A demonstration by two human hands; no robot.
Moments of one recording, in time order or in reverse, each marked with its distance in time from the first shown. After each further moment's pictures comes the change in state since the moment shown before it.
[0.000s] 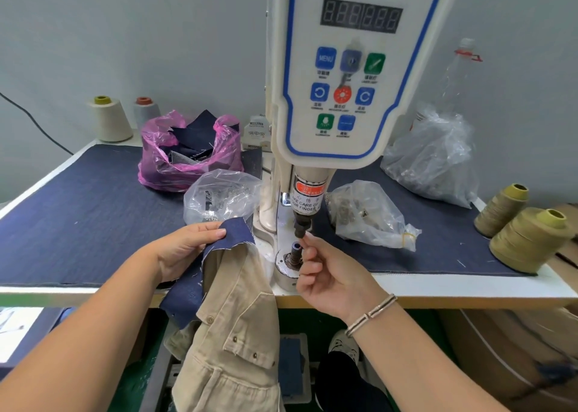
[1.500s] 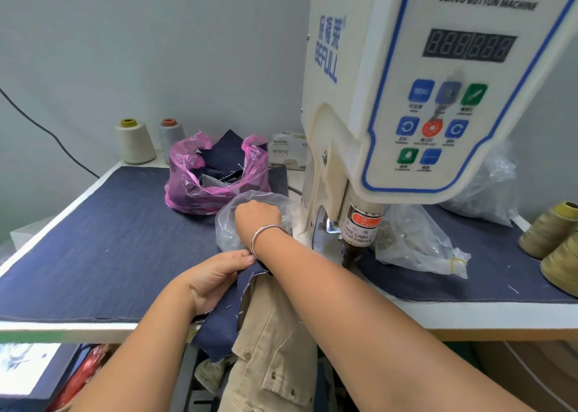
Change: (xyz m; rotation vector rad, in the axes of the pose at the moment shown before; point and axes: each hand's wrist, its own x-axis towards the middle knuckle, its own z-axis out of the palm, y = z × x) left_hand -0.002 0.001 -0.004 -0.128 0.005 -0.022; right_hand 0.171 0.020 0.148 -2.293 0.316 -0.904
